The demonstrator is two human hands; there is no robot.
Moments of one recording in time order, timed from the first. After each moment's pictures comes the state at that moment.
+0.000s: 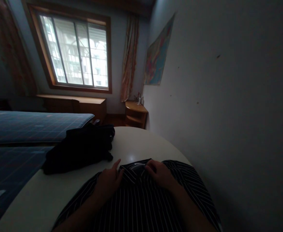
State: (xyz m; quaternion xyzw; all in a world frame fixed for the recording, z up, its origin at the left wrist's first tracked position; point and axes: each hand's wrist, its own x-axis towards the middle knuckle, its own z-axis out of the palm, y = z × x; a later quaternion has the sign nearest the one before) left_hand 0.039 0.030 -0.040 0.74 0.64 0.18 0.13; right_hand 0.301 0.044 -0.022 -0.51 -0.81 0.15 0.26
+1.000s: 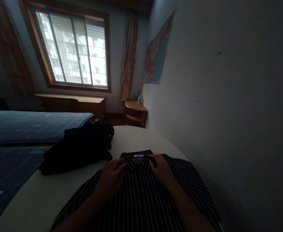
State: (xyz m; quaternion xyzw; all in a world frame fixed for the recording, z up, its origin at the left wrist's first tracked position) left_hand 0.032 0.036 -0.067 0.82 0.46 0.33 -0.03; right_hand 0.305 0.066 -0.047 -0.58 -0.75 0.05 0.30
